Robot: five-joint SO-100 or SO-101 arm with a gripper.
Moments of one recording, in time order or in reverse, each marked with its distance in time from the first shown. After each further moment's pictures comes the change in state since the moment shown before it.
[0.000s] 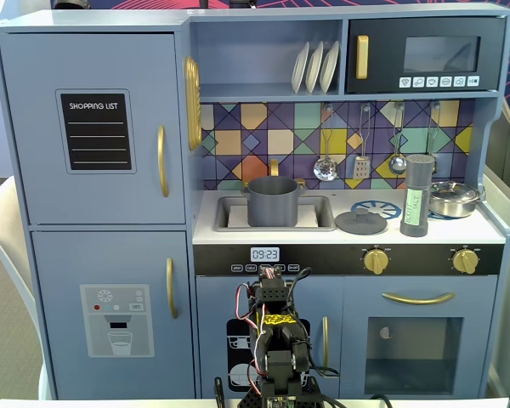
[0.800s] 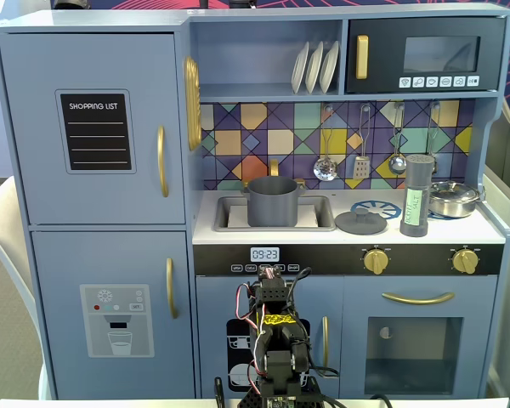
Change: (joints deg) arm 2.0 0.0 0.0 -0.2 -1.8
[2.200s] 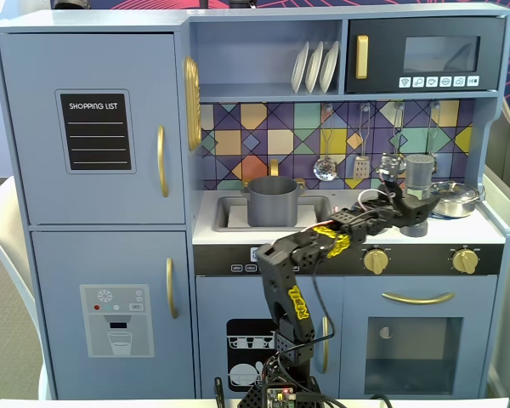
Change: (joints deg) arm 52.3 -77.4 -72.2 -76.6 1.1
